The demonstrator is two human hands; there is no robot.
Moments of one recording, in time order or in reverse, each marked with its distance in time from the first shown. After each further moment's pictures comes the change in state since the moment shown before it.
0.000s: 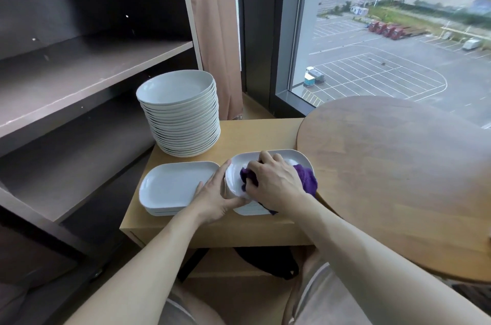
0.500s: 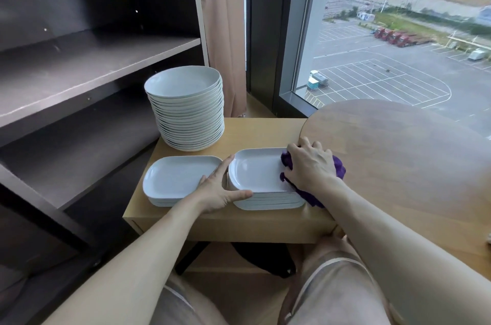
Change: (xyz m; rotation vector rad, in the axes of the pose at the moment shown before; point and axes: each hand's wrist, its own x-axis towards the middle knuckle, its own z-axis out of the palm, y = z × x) left_hand 0.000 0.002 -0.006 -0.077 -0.060 -0.044; right_hand 0.005 0.058 -0.025 -0.216 -0.112 0.235
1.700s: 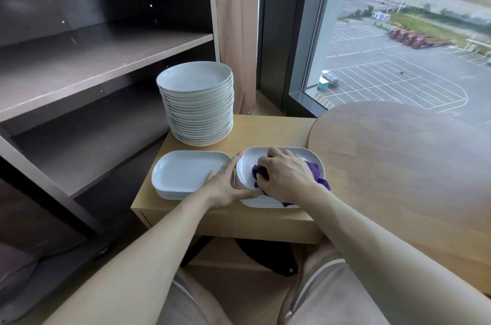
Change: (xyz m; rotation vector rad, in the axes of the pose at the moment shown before) left_hand -0.009 0.009 0.004 0.057 0.011 -0.017; right_hand -0.014 -0.052 -0.001 0.141 -0.040 -0.333
